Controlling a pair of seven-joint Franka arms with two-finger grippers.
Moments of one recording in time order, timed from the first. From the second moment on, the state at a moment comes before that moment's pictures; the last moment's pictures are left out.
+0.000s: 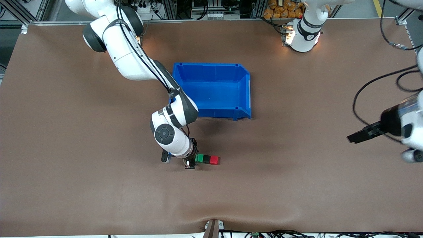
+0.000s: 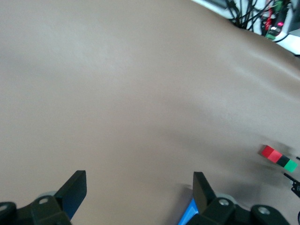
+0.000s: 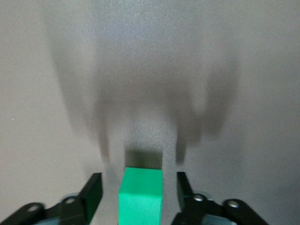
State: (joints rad) left arm -0.02 0.46 -0.09 -0.98 0.01 1.48 -0.47; right arm 0.54 1.08 -0.02 -1.02 0.20 2.26 2.07
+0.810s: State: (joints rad) left arm 0.08 0.29 -0.10 -1.19 -0.02 1.41 -0.15; right arm 0.48 0.98 -0.04 -0.98 0.12 2.00 1.68
